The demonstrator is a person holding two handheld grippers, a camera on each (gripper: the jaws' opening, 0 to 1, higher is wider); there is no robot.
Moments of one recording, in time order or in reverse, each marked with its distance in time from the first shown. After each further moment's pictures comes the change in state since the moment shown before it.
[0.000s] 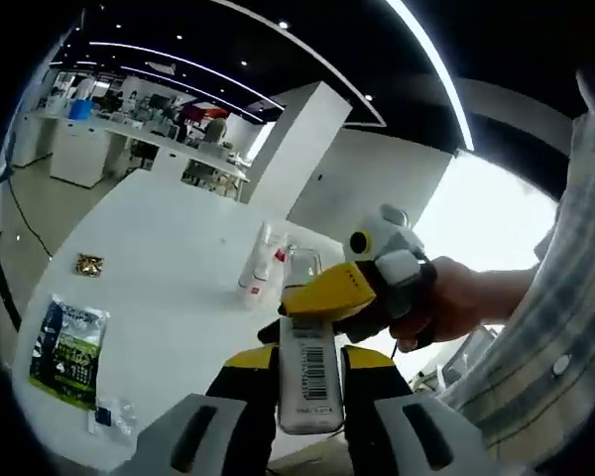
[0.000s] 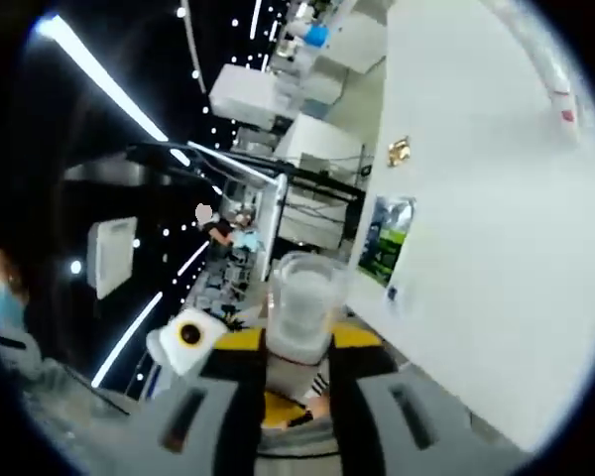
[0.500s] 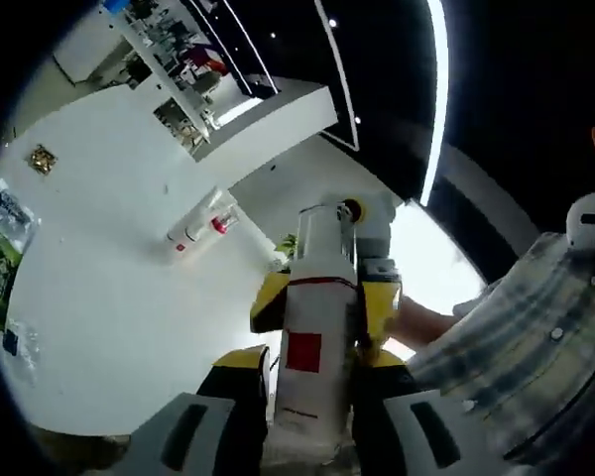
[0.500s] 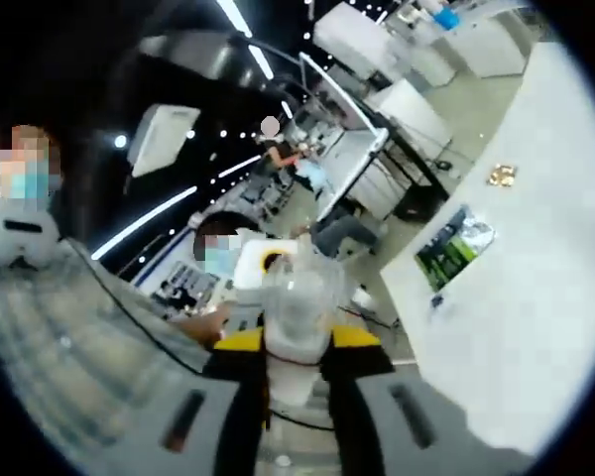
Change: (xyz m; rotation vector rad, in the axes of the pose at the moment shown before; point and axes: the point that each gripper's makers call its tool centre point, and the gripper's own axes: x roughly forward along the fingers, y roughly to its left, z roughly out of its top) left arm -0.016 -0.061 -0.008 -0.239 0.109 -0.501; right arm -0.005 0.057 -0.031 -0.385 0.220 0.223
